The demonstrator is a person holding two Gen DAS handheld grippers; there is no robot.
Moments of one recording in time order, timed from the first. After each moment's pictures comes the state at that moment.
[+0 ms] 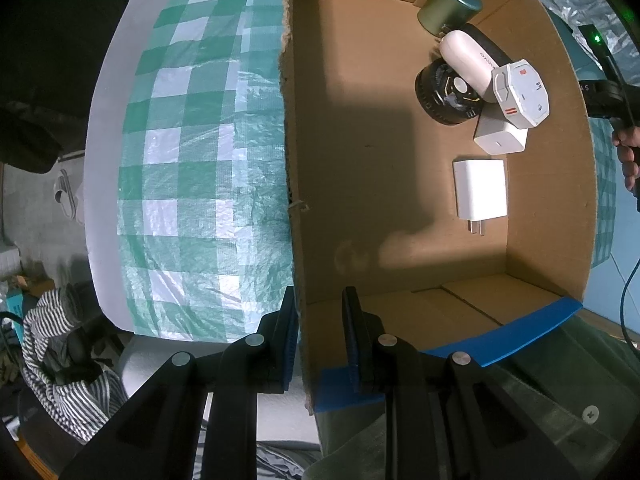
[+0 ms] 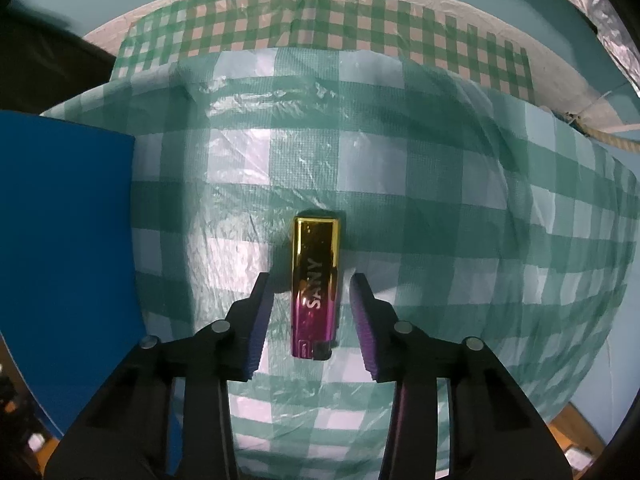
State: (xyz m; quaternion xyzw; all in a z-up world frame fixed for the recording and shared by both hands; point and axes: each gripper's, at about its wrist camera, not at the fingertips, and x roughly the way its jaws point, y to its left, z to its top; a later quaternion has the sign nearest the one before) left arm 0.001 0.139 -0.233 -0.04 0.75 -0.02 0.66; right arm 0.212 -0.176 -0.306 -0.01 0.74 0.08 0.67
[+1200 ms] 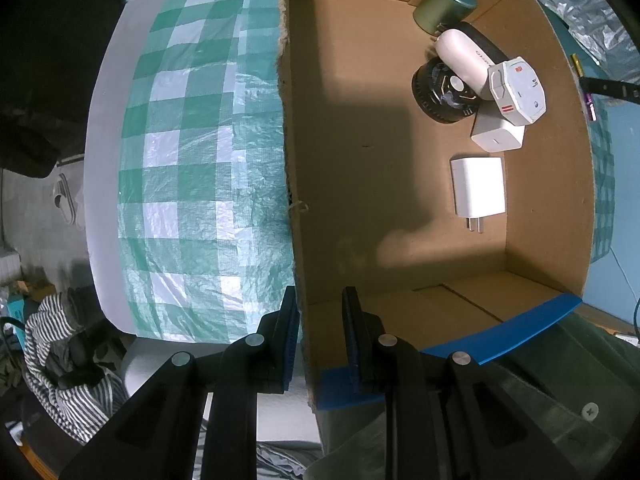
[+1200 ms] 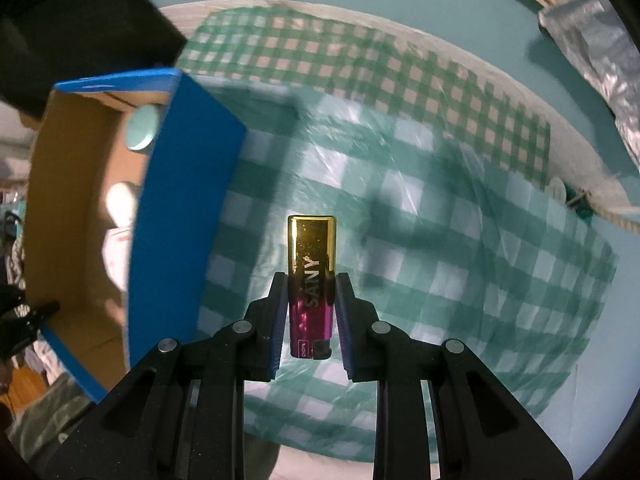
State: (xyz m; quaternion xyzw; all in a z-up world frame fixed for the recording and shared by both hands) left arm 0.007 0.135 -0.229 -0.04 0.75 -0.03 0.66; right arm 0.189 -0.152 -0.221 -0.08 0.70 0.19 0.69
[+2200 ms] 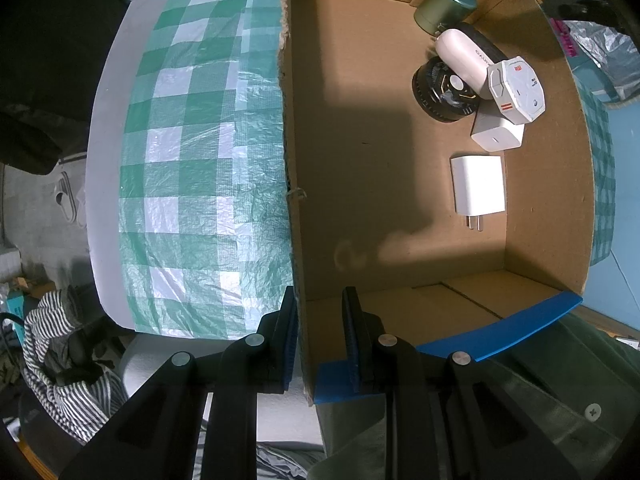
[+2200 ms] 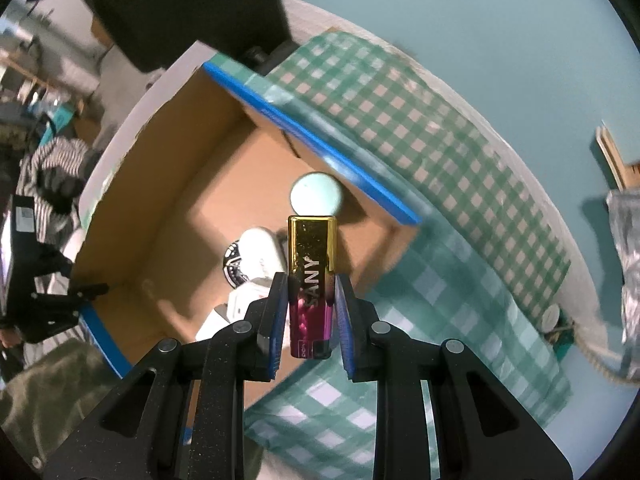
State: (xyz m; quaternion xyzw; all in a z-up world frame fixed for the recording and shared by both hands) left arm 0.004 0.137 -0.230 -0.04 0.75 -0.02 0.66; right arm 0.190 -0.017 -0.175 -0.21 0.63 0.33 0.67
